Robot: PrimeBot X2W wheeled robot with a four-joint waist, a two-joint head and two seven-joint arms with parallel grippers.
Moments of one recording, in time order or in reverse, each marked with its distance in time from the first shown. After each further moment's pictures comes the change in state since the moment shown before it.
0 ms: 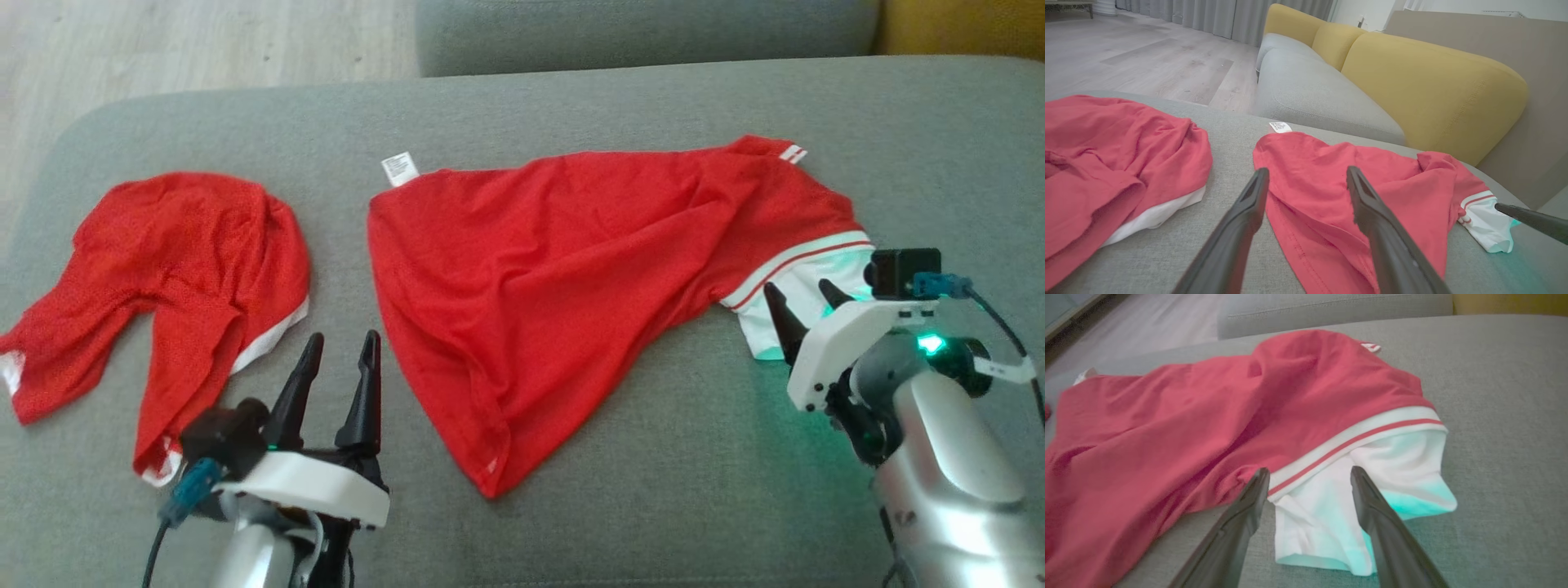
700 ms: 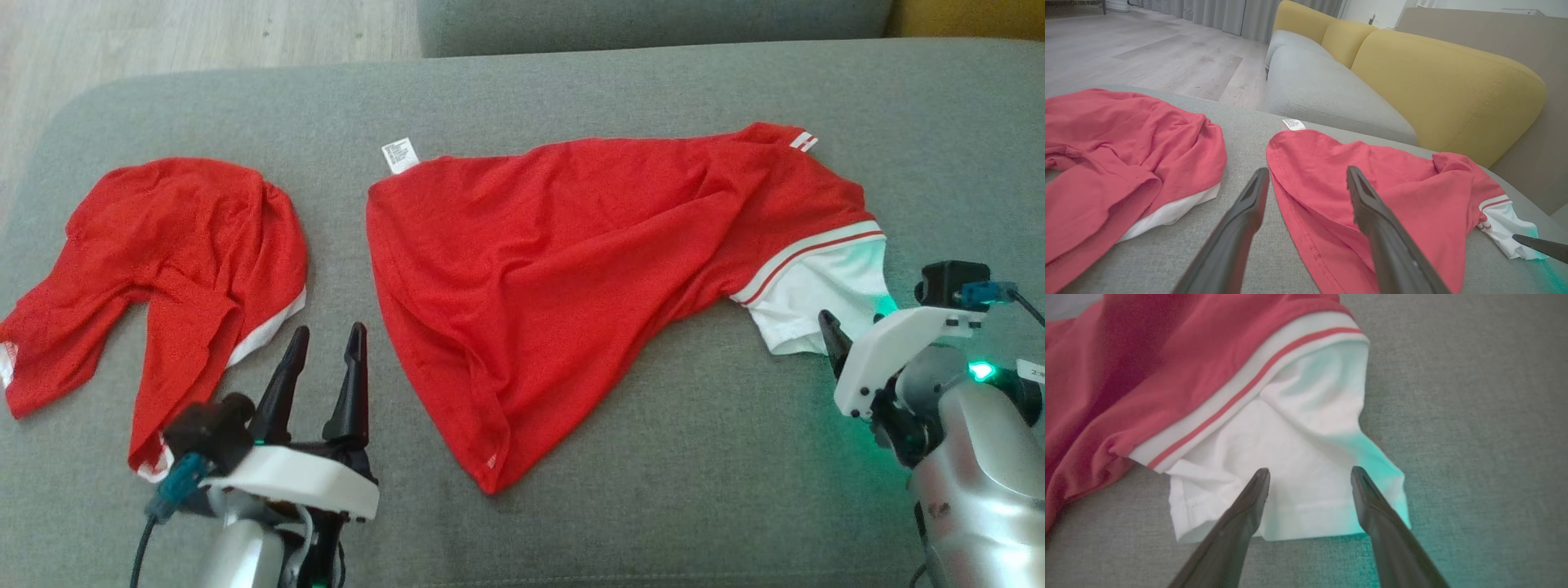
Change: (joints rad) left arm -0.010 0.000 0.026 0.000 0.000 0.000 0.000; right arm -0.046 -0.021 -0.156 0.166 -0.058 0.000 0.070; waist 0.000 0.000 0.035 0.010
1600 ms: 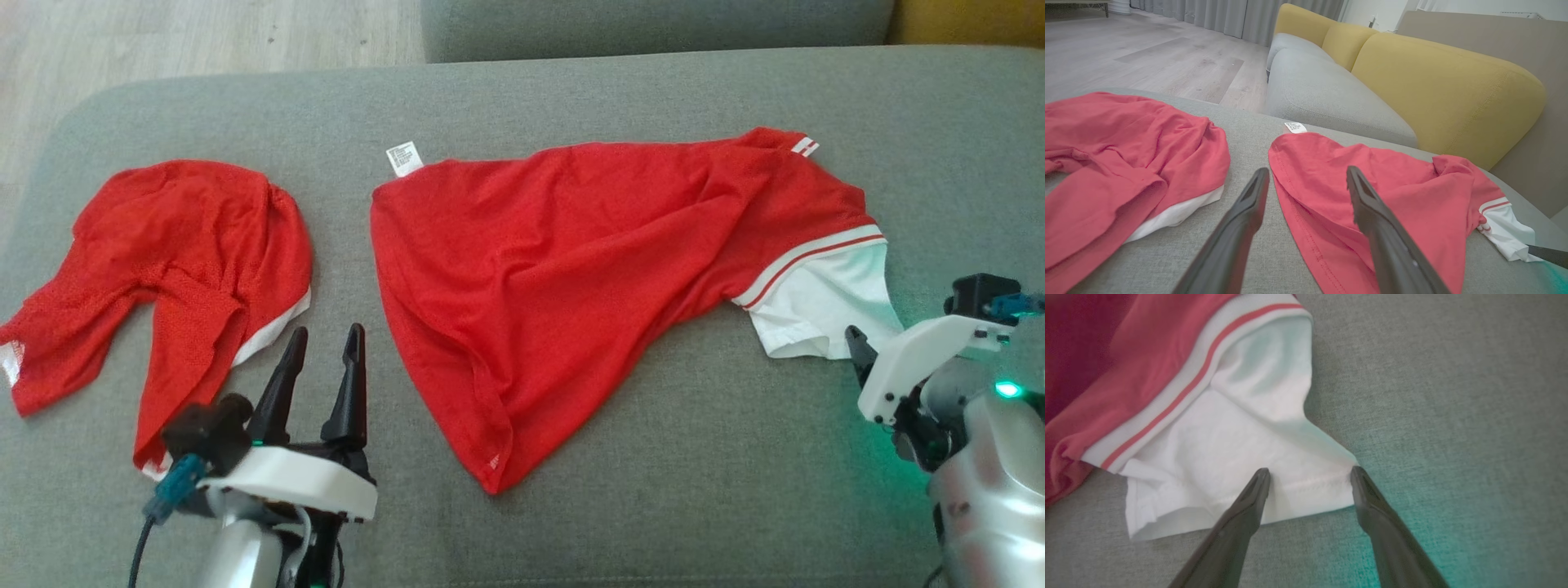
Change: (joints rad) left arm 0.000 0.000 0.007 0.005 0.000 -0.009 0.000; right arm -0.011 -0.010 -0.089 0.070 -0.009 0.000 0.014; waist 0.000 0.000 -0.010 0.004
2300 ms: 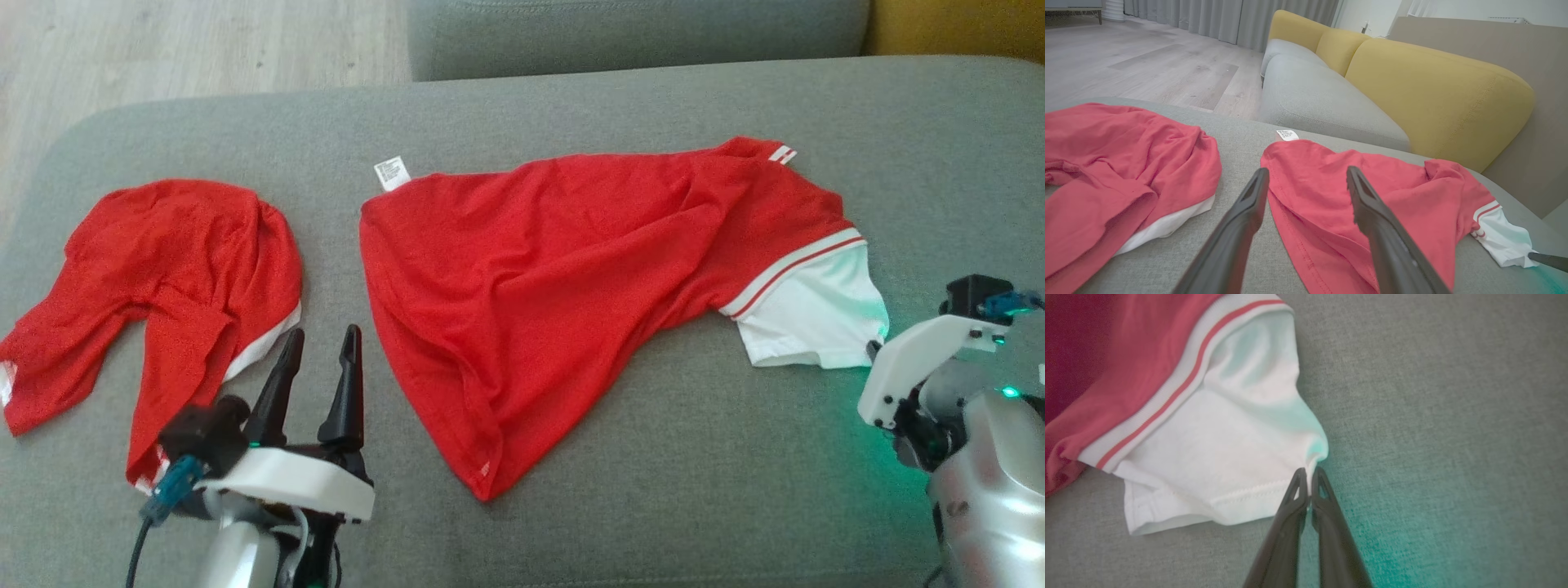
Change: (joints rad) left arm 0.003 0.000 0.006 0.000 0.001 0.001 0.000; right arm -0.014 0.005 -0.027 0.020 -0.041 0.000 0.051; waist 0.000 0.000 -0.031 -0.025
